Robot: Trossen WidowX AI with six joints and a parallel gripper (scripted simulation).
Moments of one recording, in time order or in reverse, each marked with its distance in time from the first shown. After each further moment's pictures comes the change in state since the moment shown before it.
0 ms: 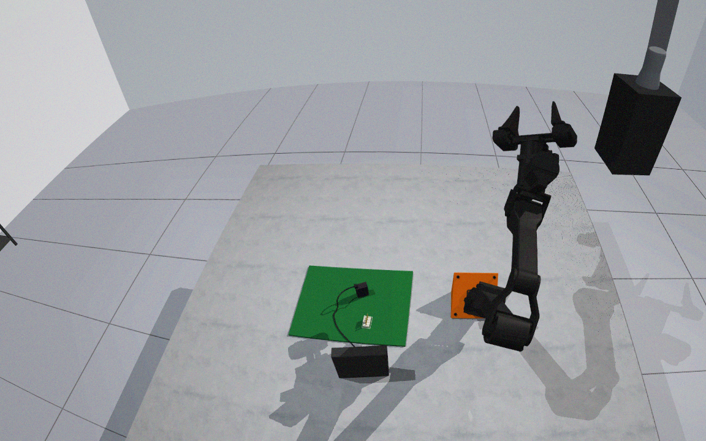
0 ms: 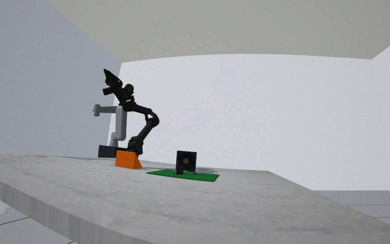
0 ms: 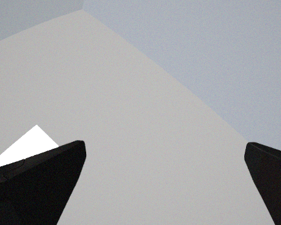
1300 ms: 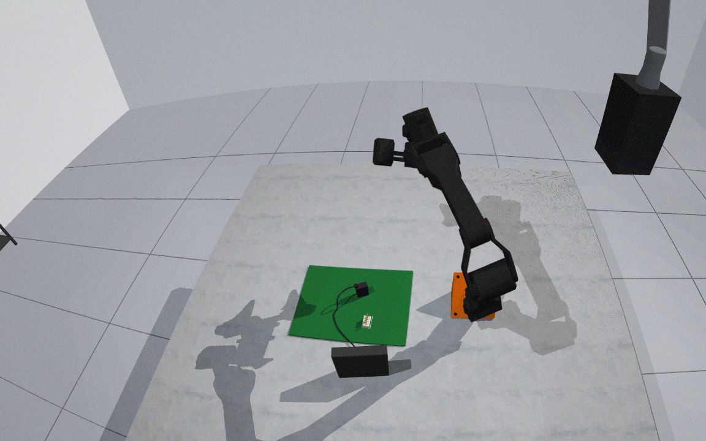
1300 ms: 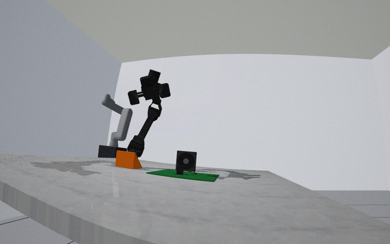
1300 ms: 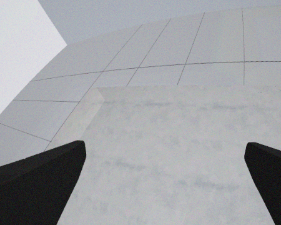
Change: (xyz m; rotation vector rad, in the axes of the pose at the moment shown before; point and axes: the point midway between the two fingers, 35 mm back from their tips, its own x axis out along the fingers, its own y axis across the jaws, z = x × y) arm -0.098 -0.316 -0.068 -1.782 1.051 -1.162
